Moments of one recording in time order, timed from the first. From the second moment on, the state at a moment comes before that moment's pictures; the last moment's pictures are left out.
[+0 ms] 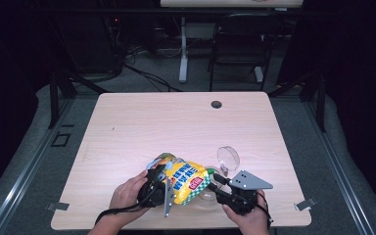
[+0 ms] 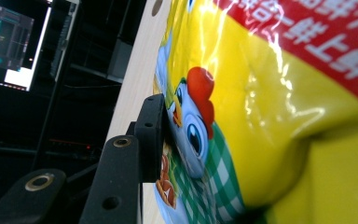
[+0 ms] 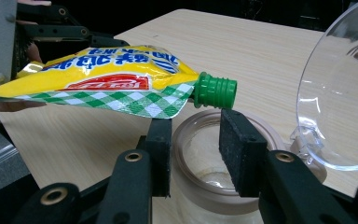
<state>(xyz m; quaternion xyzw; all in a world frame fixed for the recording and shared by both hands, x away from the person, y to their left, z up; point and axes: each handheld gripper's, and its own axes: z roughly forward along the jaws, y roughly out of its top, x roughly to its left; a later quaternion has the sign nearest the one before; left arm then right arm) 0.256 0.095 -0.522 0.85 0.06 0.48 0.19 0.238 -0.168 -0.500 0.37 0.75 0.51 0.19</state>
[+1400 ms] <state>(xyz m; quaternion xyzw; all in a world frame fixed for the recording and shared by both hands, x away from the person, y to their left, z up) 0.257 0.092 -0.518 0.85 0.01 0.51 0.14 0.231 -0.152 -0.499 0.33 0.78 0.49 0.22</state>
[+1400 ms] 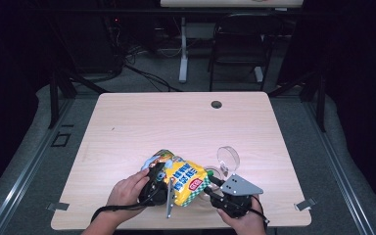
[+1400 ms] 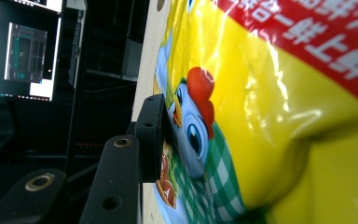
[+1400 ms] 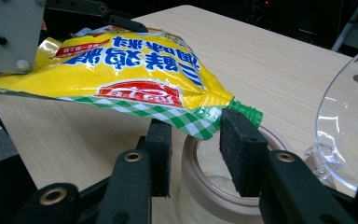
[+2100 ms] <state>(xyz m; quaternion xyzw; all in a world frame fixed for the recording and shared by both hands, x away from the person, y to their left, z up) 0.256 0.091 -0.519 0.85 0.00 0.51 0.14 0.234 -0.155 -0.502 0.33 0.78 0.48 0.23</state>
